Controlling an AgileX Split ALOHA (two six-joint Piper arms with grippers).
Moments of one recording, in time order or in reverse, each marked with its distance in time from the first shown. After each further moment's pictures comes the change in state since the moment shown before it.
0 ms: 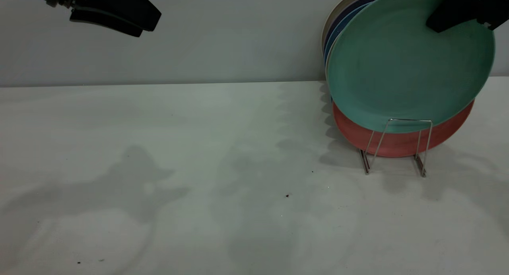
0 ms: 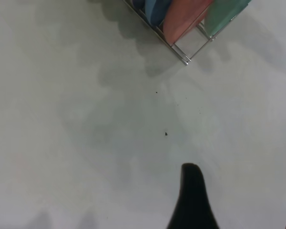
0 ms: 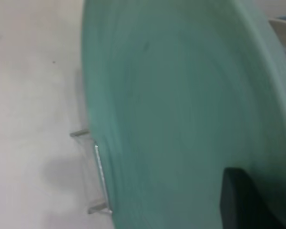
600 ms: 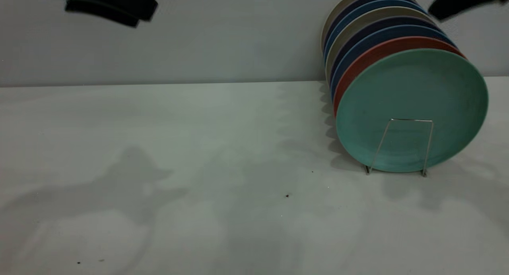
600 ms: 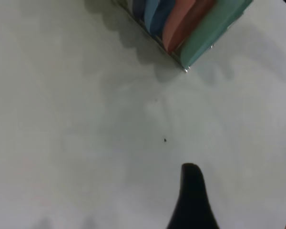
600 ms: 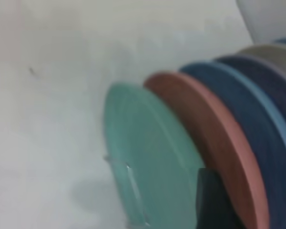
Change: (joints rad) left arm 0.007 -0.060 0.000 0.012 0.003 -0.034; right arm 0.000 -0.119 0.000 0.027 0.141 0.176
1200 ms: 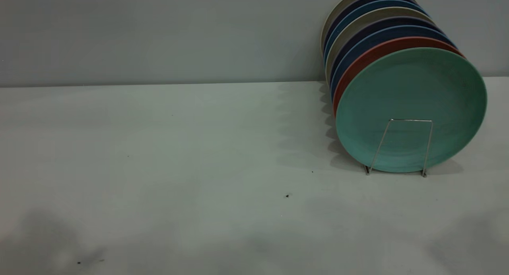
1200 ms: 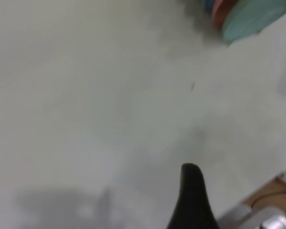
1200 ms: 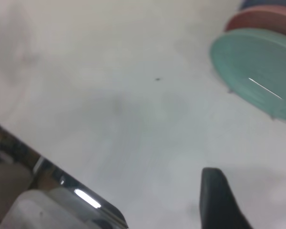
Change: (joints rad) left arm 0.056 -0.575 0.000 0.488 0.232 -0.702; right arm 0.000 -0.543 0.028 -0.231 0.473 1.057
